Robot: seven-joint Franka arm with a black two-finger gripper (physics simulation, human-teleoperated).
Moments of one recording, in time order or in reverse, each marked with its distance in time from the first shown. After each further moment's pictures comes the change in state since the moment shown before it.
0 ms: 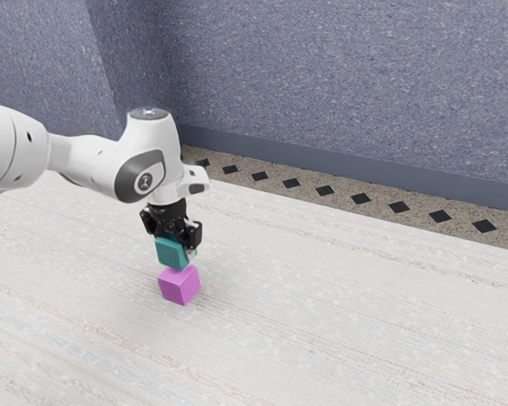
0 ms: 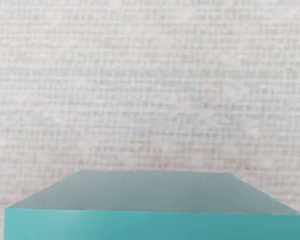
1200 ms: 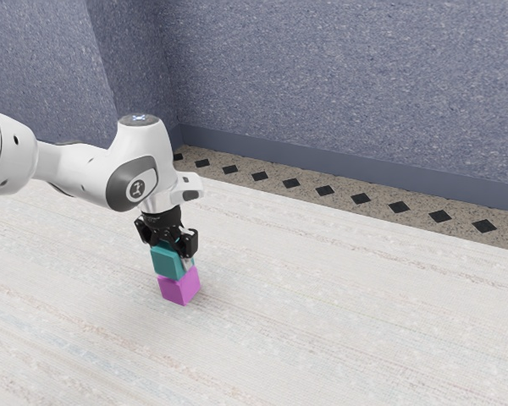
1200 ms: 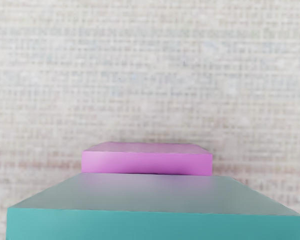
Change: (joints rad) arm -0.006 -0.071 0.001 -0.099 -0.050 0.028 0.030
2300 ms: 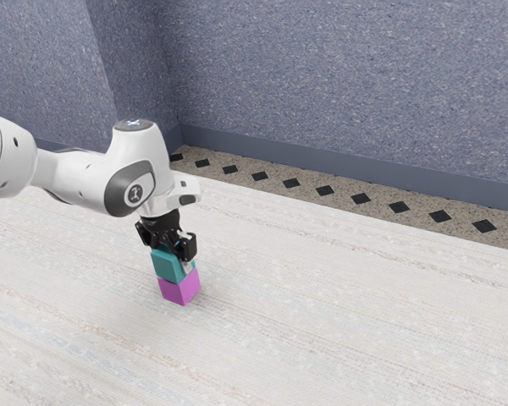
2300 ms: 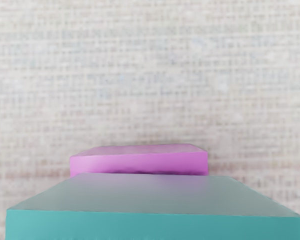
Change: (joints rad) arm 0.005 -0.002 0.002 -0.030 -0.035 0.047 0.083
